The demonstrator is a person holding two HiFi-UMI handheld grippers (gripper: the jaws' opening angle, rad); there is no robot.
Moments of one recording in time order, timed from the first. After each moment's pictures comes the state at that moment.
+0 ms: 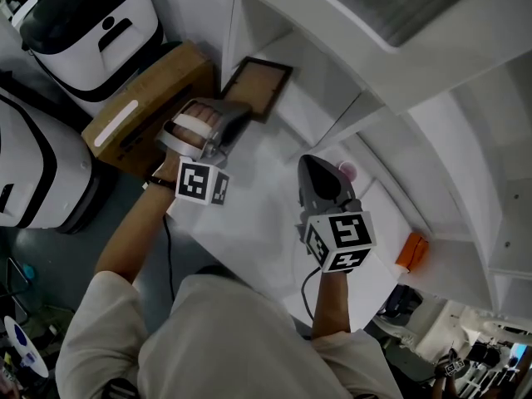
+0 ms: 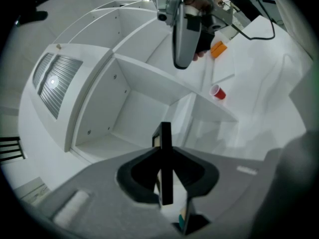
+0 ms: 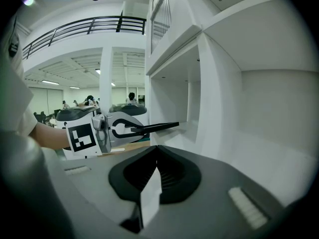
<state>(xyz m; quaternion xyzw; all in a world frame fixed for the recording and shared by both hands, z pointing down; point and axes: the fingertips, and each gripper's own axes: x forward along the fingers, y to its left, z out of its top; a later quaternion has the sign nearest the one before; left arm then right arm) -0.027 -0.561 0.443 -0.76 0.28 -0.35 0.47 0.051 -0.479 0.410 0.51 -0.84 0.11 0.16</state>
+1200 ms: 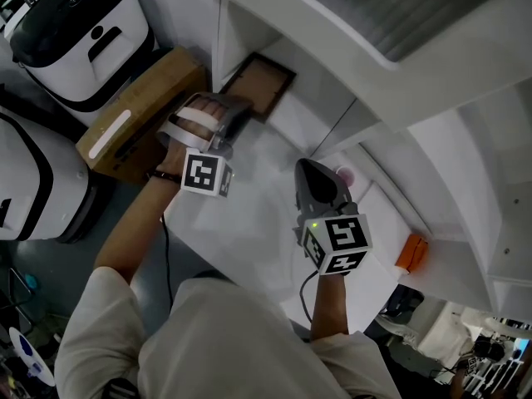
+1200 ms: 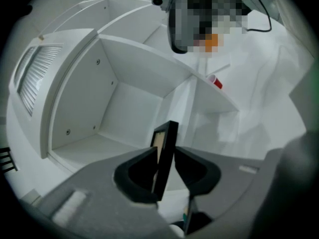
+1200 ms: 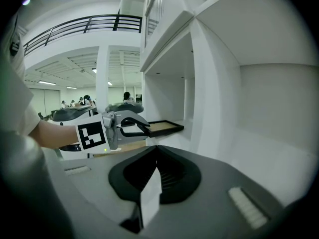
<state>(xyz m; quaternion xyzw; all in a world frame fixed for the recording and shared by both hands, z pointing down) -0.010 -0.605 0.461 -0.75 0.24 -0.39 0.48 0.060 -0.500 0.420 0.52 -0.83 0.12 0.16</state>
